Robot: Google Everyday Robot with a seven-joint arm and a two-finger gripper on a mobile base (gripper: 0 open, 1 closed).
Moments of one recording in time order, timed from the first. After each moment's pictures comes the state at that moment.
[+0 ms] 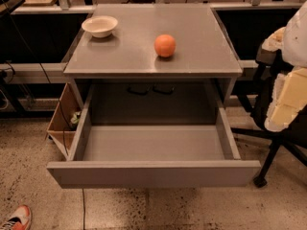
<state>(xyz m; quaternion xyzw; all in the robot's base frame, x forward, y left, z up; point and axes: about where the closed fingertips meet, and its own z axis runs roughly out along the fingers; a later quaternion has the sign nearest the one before) 0.438 -0.217 0.976 -0.60 0.78 -0.03 0.16</state>
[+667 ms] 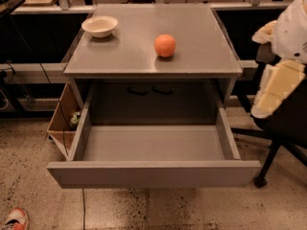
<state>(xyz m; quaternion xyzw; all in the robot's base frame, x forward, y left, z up) 0.472 -0.207 0.974 -0.61 0.77 -0.02 0.20</state>
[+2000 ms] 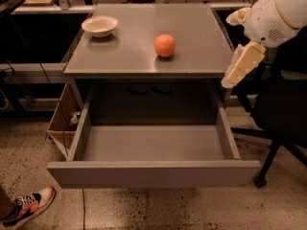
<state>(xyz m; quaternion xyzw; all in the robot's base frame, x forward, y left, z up) 0.572 -0.176 0.969 -0.62 0.71 0.03 0.32</state>
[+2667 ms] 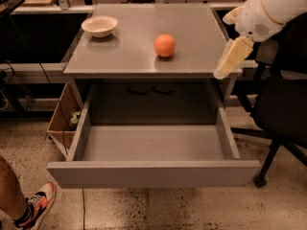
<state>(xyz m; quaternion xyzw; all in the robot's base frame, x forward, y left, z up) 0.617 -0.178 0.954 -0.60 0.74 0.04 0.31</state>
